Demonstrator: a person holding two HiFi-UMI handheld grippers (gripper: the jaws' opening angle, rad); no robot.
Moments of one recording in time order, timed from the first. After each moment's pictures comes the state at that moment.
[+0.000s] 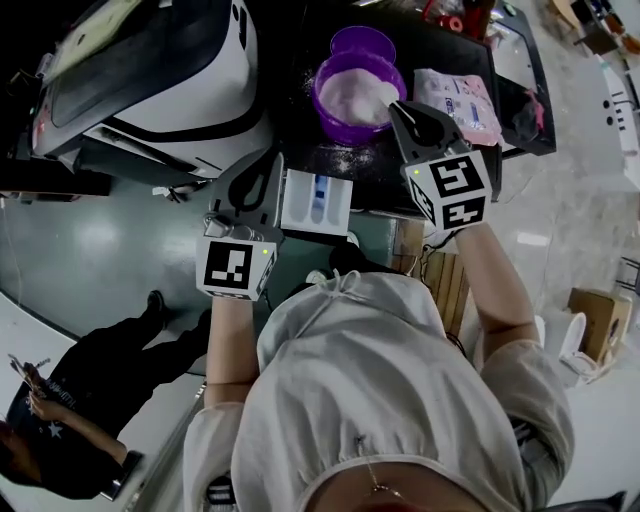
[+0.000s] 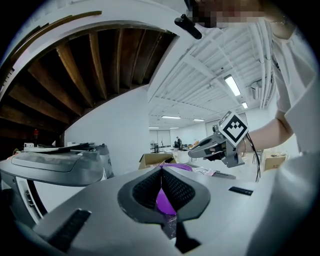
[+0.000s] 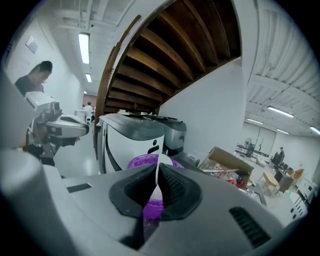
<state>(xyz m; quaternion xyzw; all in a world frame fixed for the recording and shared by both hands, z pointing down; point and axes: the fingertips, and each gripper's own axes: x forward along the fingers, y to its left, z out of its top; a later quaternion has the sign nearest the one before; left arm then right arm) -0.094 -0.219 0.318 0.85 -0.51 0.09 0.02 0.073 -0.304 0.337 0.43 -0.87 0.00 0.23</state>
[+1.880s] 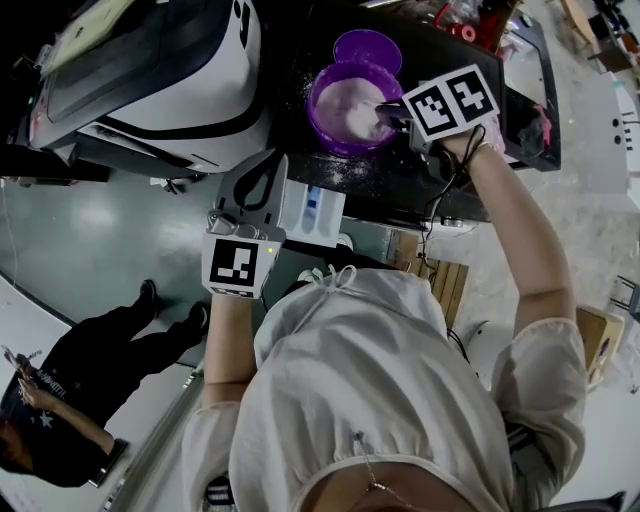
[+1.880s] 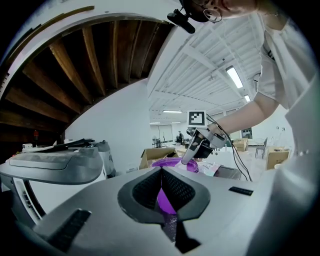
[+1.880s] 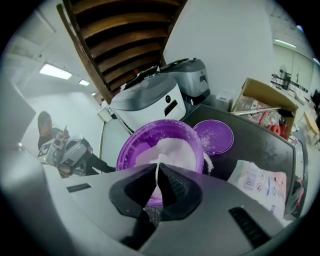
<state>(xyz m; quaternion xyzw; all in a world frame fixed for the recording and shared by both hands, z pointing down) -0.073 -0.252 0.340 0.84 -0.53 0.12 0.02 0.070 -0.359 0.415 0.23 -0.83 0.32 0.39</state>
